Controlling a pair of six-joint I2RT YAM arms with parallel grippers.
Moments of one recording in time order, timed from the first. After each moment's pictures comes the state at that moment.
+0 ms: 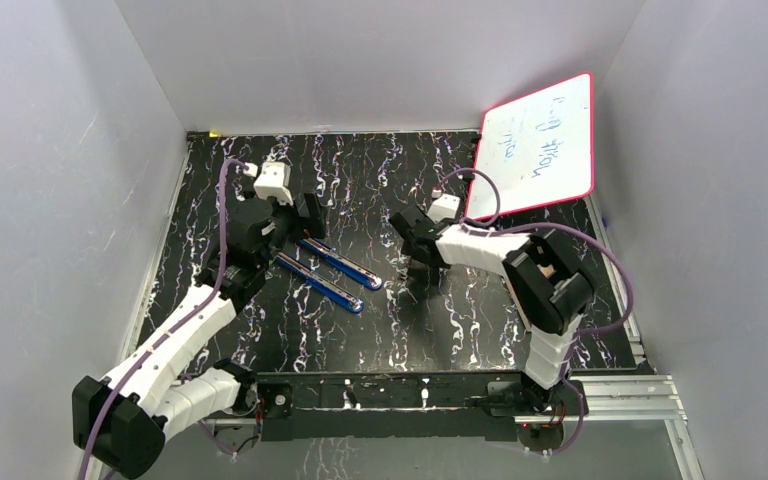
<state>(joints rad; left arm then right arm) -0.47 0.99 0.79 -0.06 -0.18 -0.22 0.76 1.79 1.10 -0.44 0.58 0.94</state>
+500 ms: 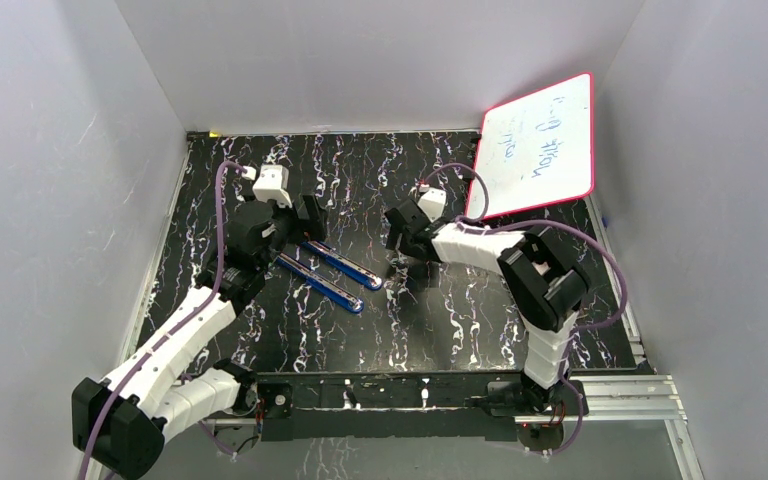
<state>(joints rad) -0.47 0.98 0.78 -0.08 -0.17 -0.27 0.77 1.89 1.19 -0.32 0.49 0.88</state>
